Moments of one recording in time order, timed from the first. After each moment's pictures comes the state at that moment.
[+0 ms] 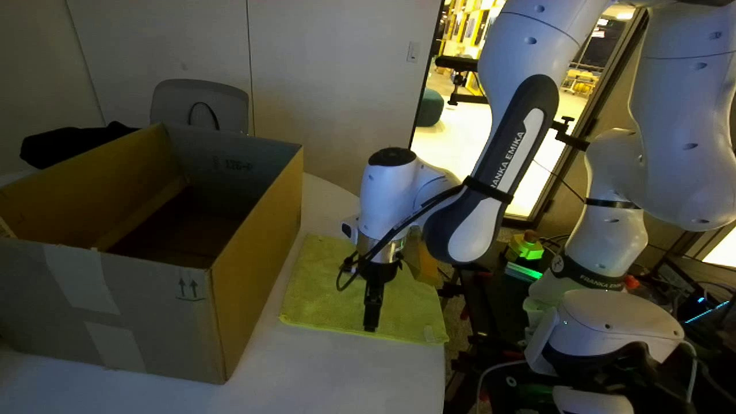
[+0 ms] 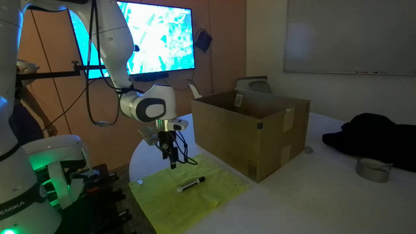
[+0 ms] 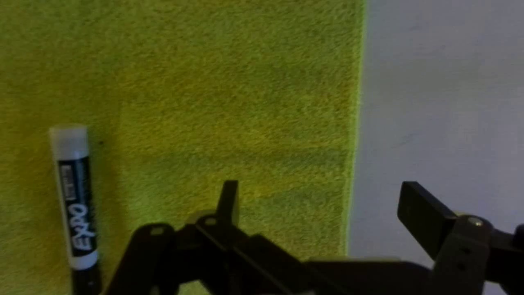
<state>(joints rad) 0.15 0.36 0.08 -2.52 -0.05 2.83 0.23</state>
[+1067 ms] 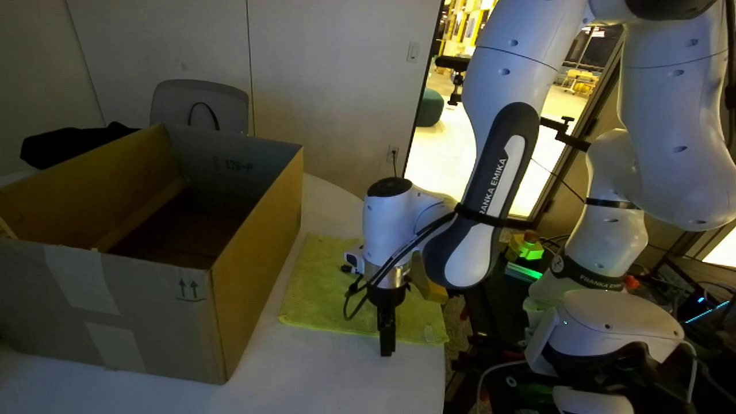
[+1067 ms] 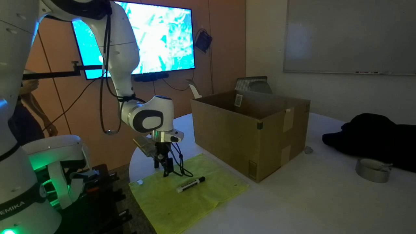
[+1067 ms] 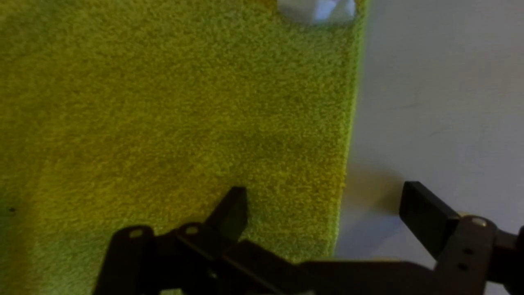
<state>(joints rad) 0.12 0.47 0.15 -2.51 0.02 2.85 0.07</state>
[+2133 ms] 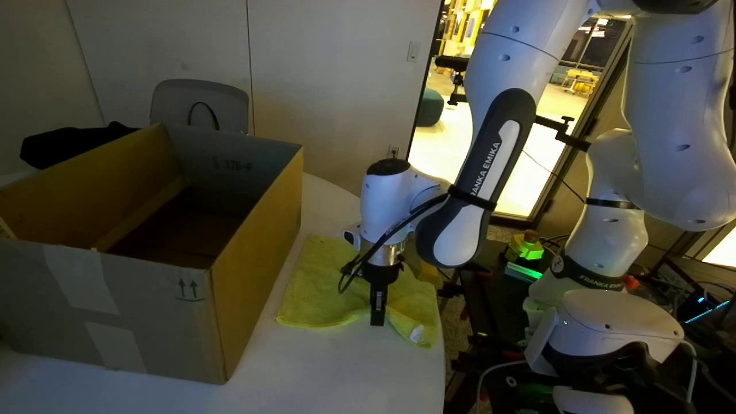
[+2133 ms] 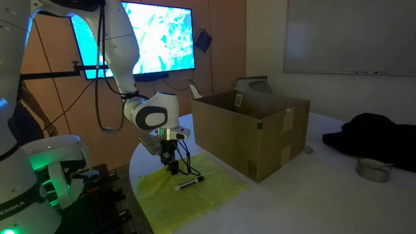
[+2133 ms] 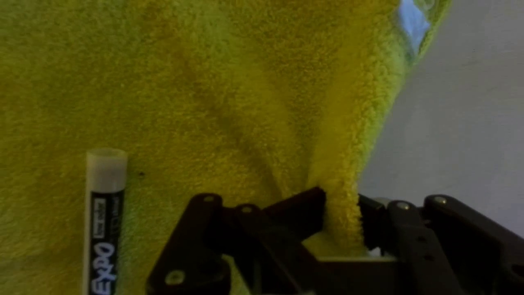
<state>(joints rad) 0.11 0.42 0.08 -2.52 0.02 2.85 0.07</state>
